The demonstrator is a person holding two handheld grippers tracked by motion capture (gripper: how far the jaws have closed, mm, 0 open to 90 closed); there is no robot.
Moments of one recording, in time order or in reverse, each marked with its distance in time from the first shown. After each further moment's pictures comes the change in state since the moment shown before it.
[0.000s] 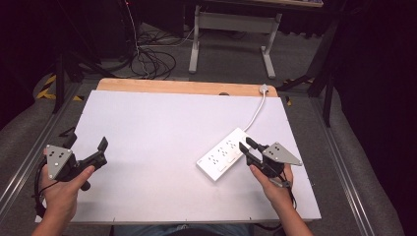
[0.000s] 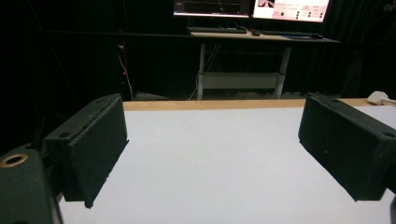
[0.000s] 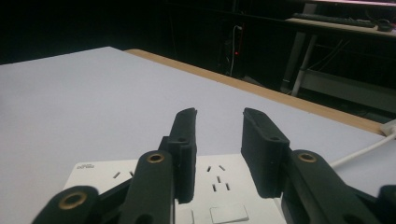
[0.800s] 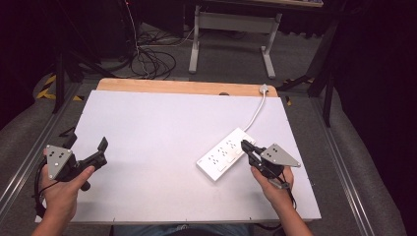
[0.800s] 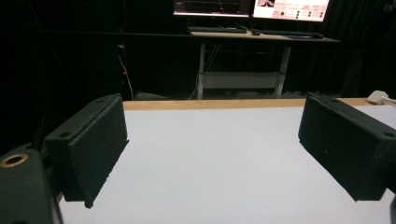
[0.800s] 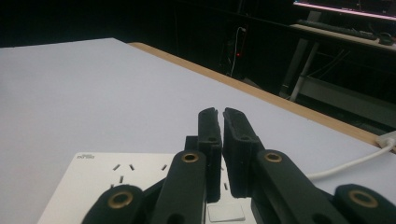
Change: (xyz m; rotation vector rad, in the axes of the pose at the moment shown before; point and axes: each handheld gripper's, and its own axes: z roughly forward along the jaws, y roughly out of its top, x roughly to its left) left arm 0.000 0.000 0.000 -0.001 0.001 0.003; right arm 0.003 0.001 -0.002 0.009 0.012 -0.069
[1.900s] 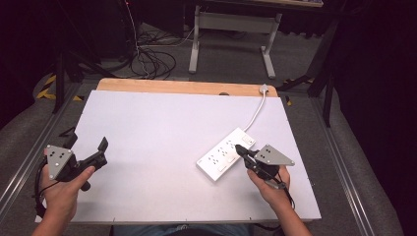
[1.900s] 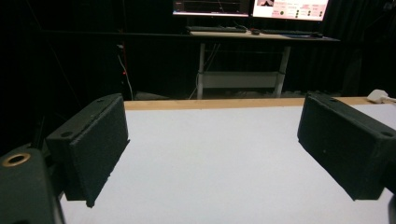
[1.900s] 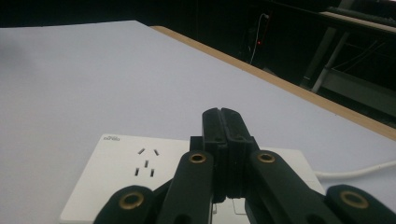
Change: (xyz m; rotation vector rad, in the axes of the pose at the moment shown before) left arm 0.000 0.000 0.000 0.003 -0.001 0.001; right arm 0.008 0.000 0.006 0.059 0.084 -0.040
